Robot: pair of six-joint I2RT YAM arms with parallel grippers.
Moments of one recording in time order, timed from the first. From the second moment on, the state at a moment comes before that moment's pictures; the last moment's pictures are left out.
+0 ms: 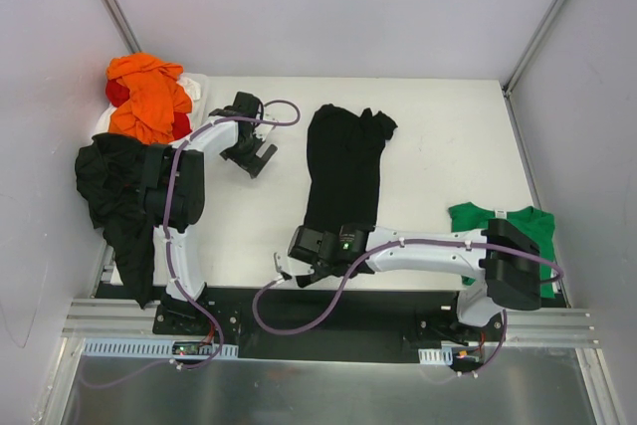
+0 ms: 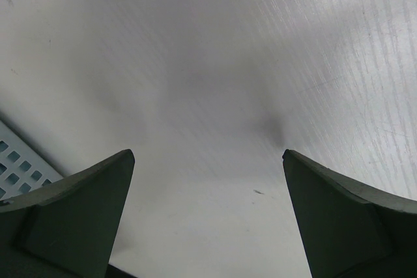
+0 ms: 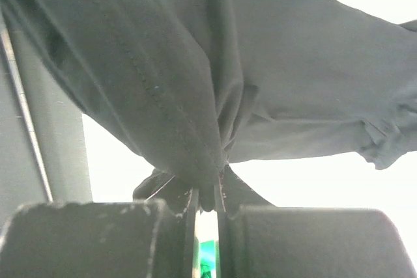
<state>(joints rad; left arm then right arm) -0.23 2.01 1.48 -0.70 -0.09 0.37 1.36 1.60 1.14 -0.80 0.30 -0.55</state>
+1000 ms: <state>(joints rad) -0.23 2.01 1.48 -0.70 -0.09 0.37 0.94 1.75 1.40 -0.83 0.37 -0.69</state>
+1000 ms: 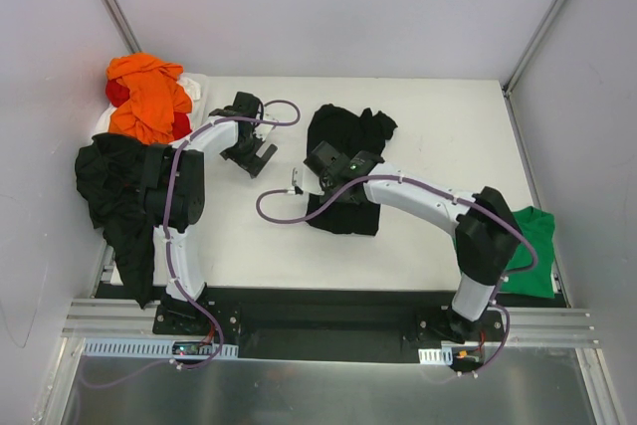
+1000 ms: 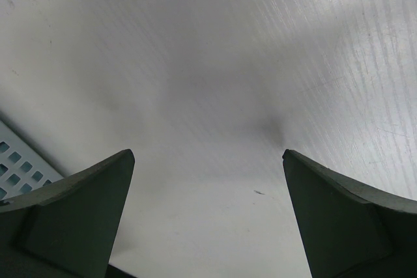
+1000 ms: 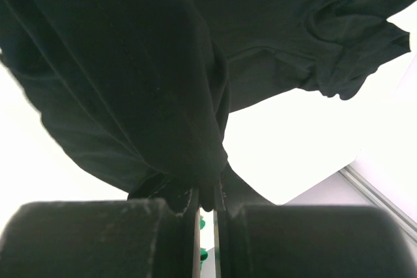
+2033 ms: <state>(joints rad) -0.23 2.01 1.48 -0.70 -0.09 0.38 0.77 1.98 1.53 -0.73 0.33 -0.76</state>
